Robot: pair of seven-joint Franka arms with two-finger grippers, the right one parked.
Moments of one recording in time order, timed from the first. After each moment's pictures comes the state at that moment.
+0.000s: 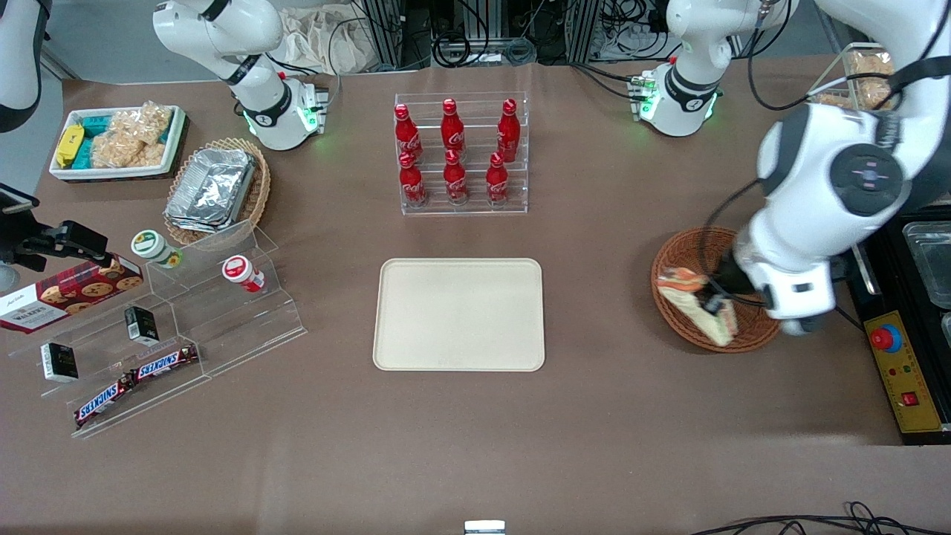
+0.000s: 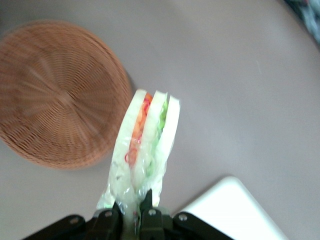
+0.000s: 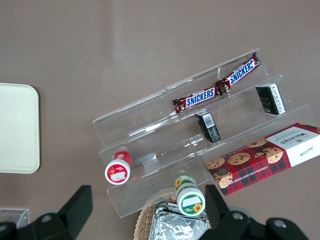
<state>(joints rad) 0.09 0.25 -0.46 -1.67 0.10 1.91 -1.16</state>
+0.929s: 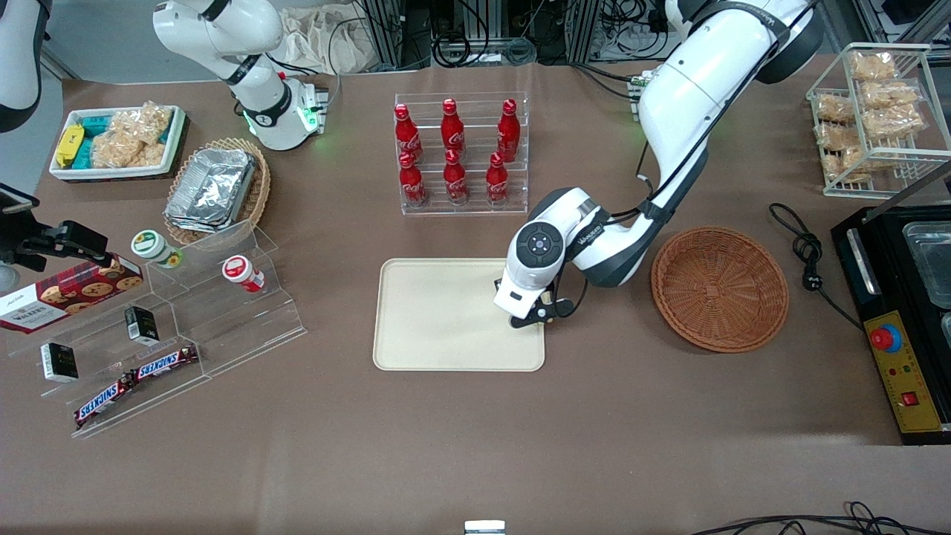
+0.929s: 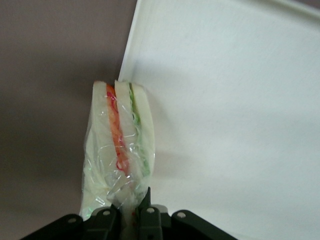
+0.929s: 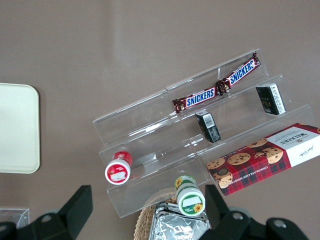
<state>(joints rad) -0.27 0.73 -0.49 -1.59 0.25 2.16 -1.10</state>
